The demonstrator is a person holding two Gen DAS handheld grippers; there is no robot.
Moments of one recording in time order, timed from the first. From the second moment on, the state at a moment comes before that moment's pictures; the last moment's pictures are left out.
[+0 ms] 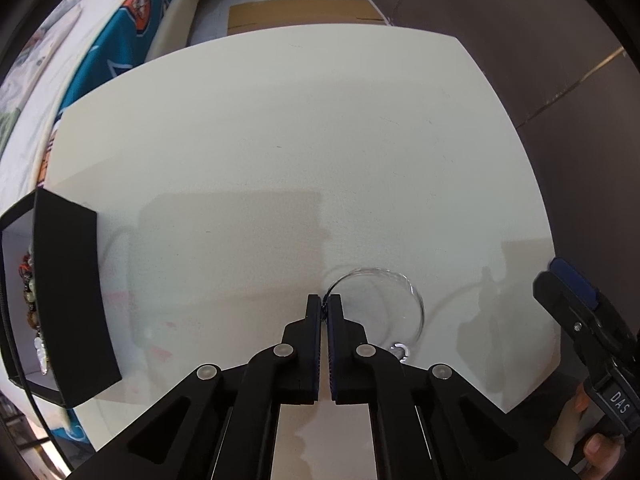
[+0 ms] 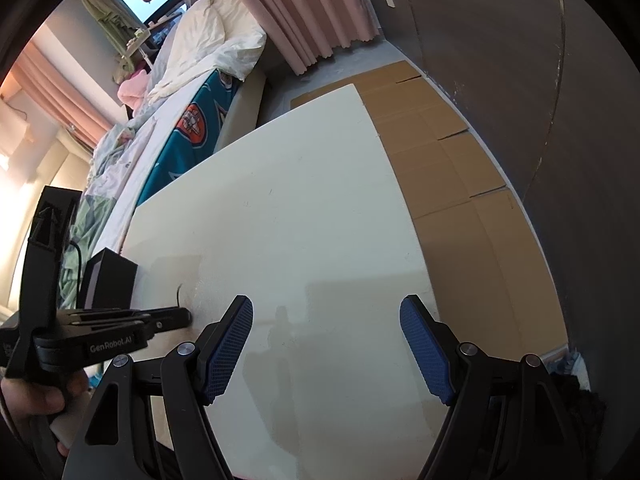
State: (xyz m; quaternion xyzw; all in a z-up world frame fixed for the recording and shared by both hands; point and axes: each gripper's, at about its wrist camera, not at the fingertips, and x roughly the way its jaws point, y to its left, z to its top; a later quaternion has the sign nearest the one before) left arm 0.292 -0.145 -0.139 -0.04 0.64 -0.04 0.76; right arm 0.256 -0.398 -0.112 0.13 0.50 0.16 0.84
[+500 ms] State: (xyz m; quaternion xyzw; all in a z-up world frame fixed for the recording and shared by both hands) left arm 0.279 -0.093 -0.094 -0.06 0.59 -0.02 0.81; right arm 0.245 -0.340 -0.107 0.07 0.52 0.22 0.82
